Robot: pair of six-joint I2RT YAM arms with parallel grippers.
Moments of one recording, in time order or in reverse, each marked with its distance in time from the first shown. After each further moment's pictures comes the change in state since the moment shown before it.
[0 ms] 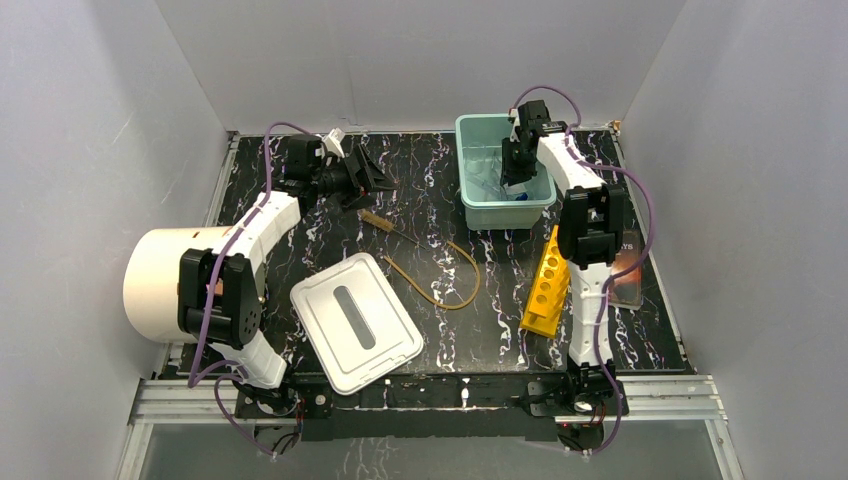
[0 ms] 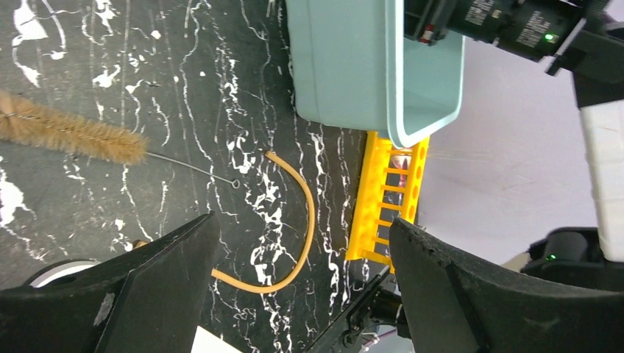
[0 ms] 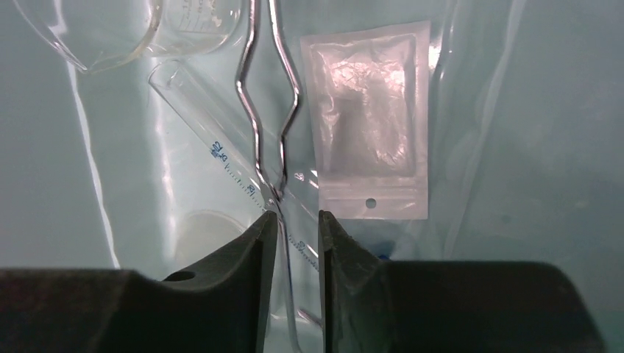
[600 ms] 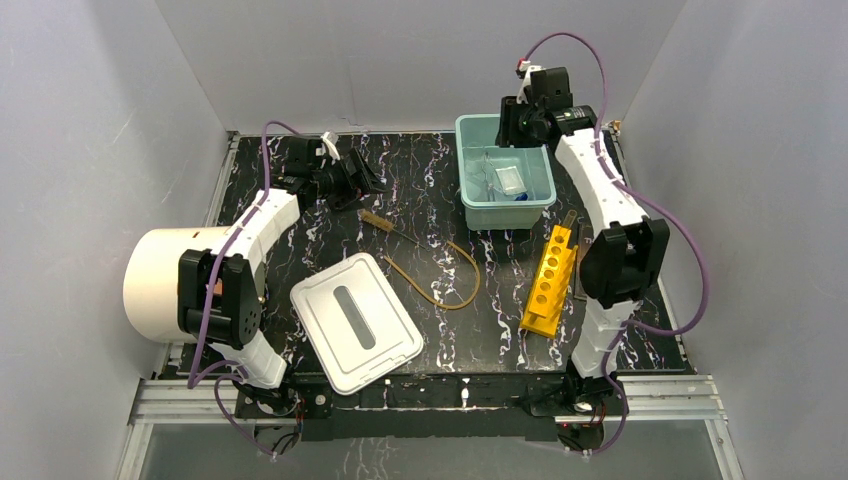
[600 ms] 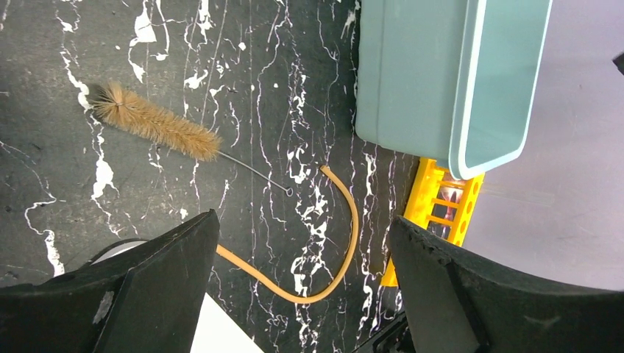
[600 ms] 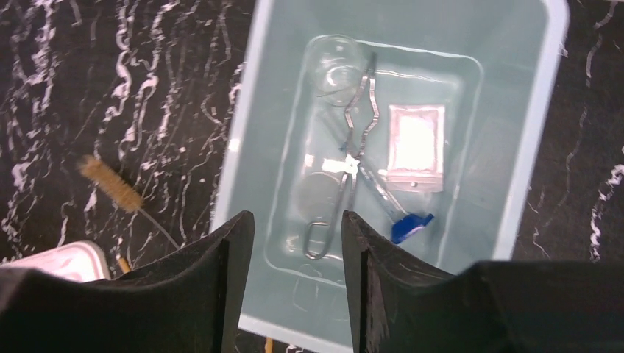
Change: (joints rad) left arm 0.000 0.000 0.031 -0.123 -0.188 0.049; right arm 0.082 -0.439 -0.153 0.093 0.046 0.019
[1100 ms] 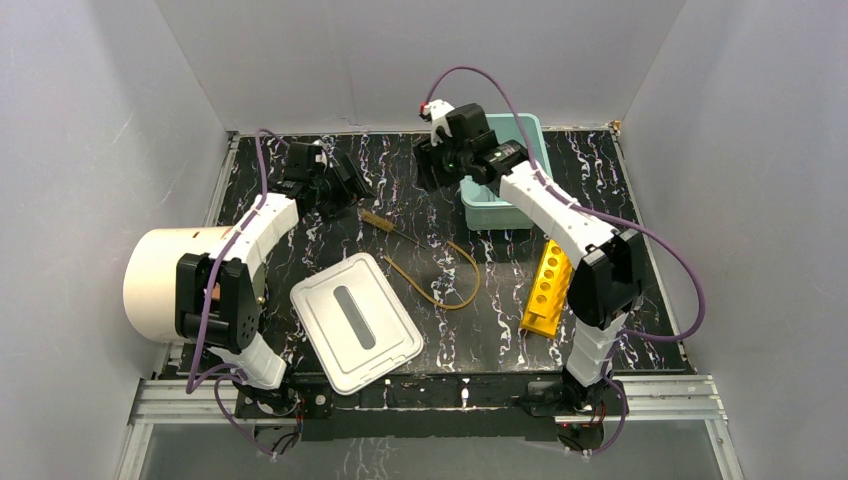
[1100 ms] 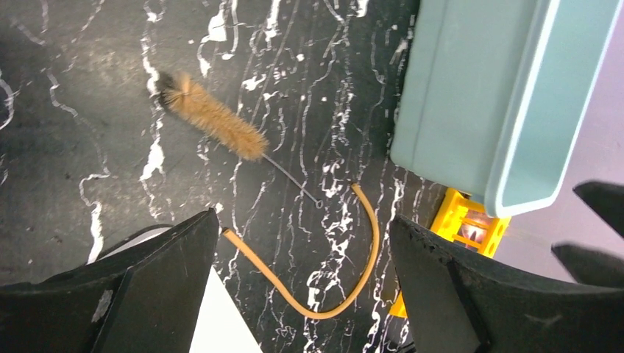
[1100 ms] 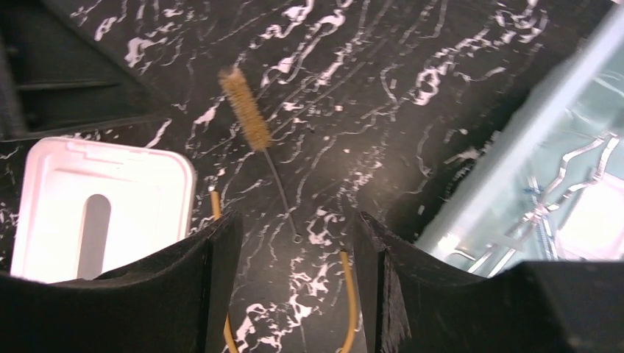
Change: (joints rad) left arm 0.000 -0.018 -0.025 -0.045 -0.157 -0.058; right arm 0.338 -0.084 -0.190 0.152 -0.035 -0.104
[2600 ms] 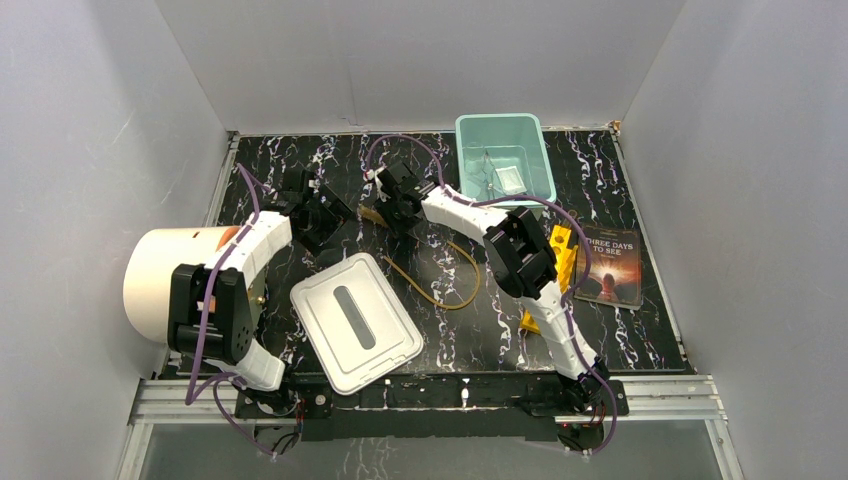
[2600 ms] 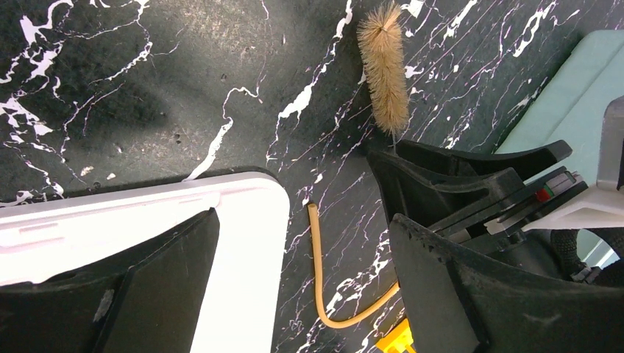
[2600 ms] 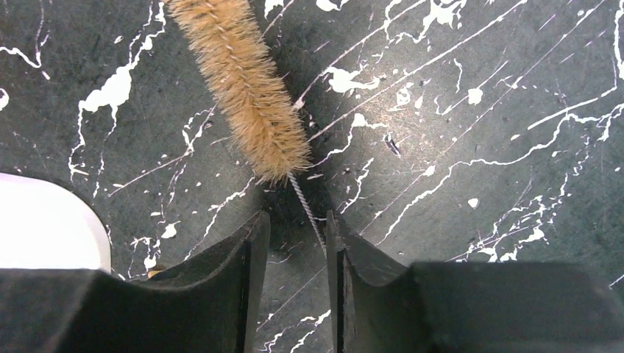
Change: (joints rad) left arm 0.046 -0.080 -0.204 -0.085 -0.170 -0.235; right arm 0.191 0.538 0.207 -0.012 0.145 0.002
